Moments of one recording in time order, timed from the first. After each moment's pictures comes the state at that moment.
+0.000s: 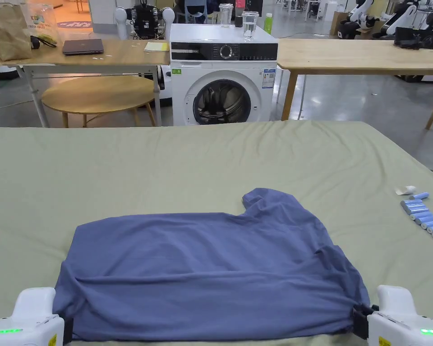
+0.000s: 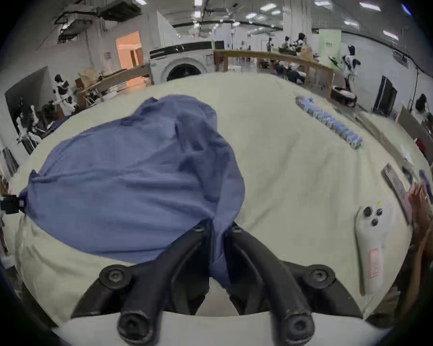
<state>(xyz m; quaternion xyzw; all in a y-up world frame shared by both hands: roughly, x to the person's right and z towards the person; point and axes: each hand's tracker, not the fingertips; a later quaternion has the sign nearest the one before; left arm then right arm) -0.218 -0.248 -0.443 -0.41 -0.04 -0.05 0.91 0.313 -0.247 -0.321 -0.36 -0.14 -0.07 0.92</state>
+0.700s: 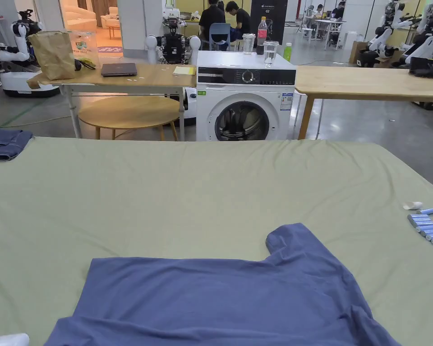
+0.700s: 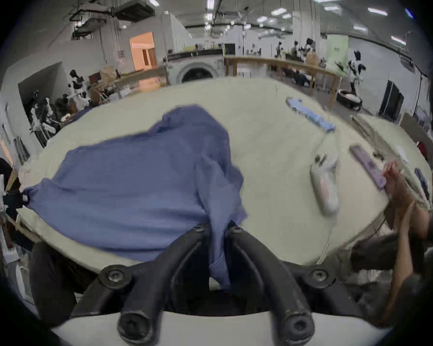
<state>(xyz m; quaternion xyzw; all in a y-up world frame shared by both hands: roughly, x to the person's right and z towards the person) -0.284 -0.229 -0.274 -0.40 -0.06 0.04 0.91 0.287 -0.228 -0.169 -0.39 -0.10 -0.08 0.91</state>
